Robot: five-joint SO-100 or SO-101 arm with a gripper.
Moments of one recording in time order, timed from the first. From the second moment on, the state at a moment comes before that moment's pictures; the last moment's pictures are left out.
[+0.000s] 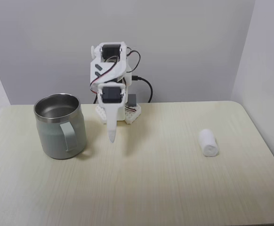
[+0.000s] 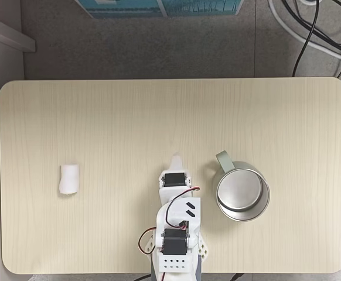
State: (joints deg) arm -1.8 -4.1 15.4 64.9 -5.7
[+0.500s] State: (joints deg) arm -38.9 42.1 78.8 91.0 -19.7
